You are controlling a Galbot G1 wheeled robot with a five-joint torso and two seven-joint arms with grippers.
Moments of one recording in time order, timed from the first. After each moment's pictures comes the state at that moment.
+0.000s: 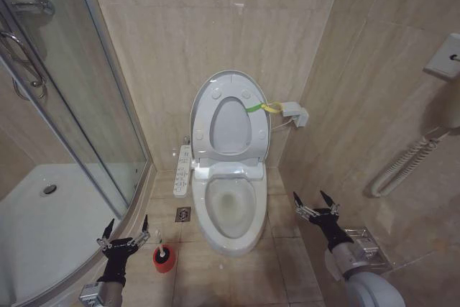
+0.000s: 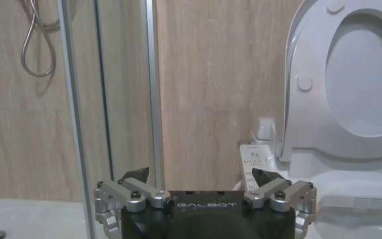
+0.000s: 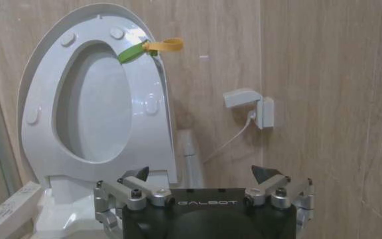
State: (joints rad) left arm 1.64 -1.21 -0.54 -1.97 -0.29 -0.21 -0.23; right arm -1.53 1.20 0.66 1.97 0.47 0.05 -0.05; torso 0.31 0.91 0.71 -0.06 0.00
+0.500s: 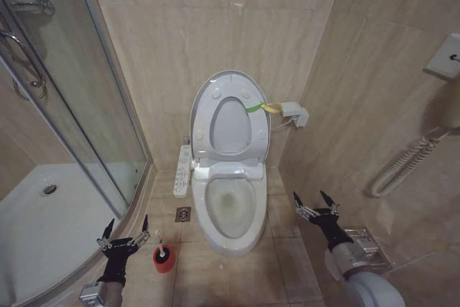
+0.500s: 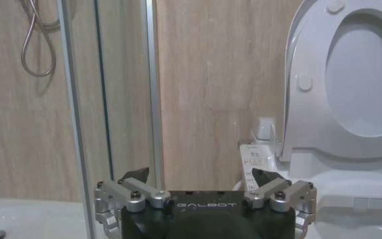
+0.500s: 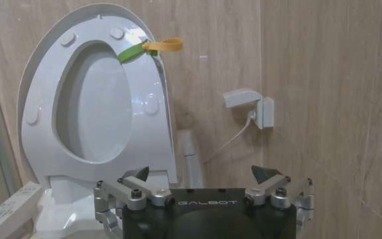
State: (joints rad) left arm 1.64 -1.21 -0.54 -1.97 -0.29 -0.21 -0.23; right arm -1.53 1.20 0.66 1.97 0.47 0.05 -0.05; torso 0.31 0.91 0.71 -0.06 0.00
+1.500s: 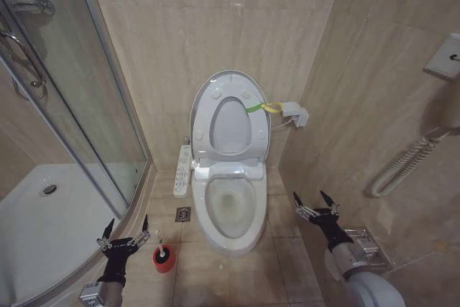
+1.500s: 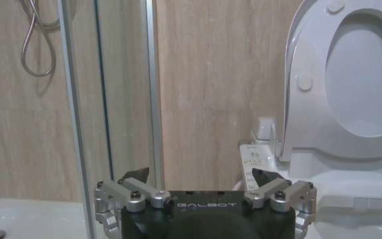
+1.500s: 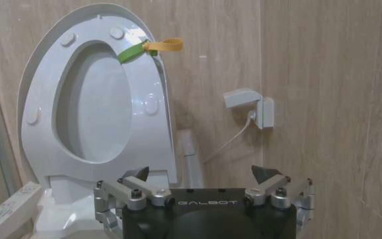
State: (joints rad) left arm 1.64 -1.21 -0.54 -1.97 -0.29 -0.21 -0.23; right arm -1.53 1.20 0.66 1.97 0.47 0.05 -0.05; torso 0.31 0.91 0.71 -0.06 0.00
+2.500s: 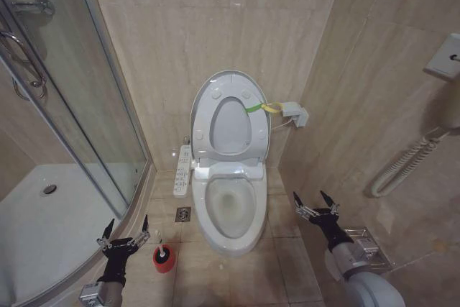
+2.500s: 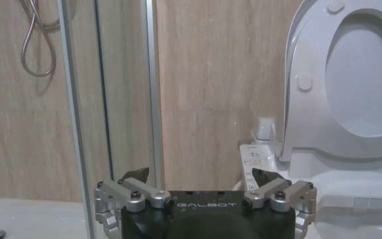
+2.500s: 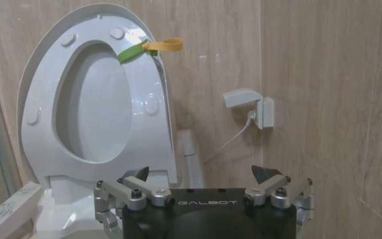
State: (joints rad) left arm 1.64 -1.21 -0.54 -1.97 -0.29 -0.21 -0.23; right arm -1.53 1.20 0.66 1.97 0.47 0.05 -0.05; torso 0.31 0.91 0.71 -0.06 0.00
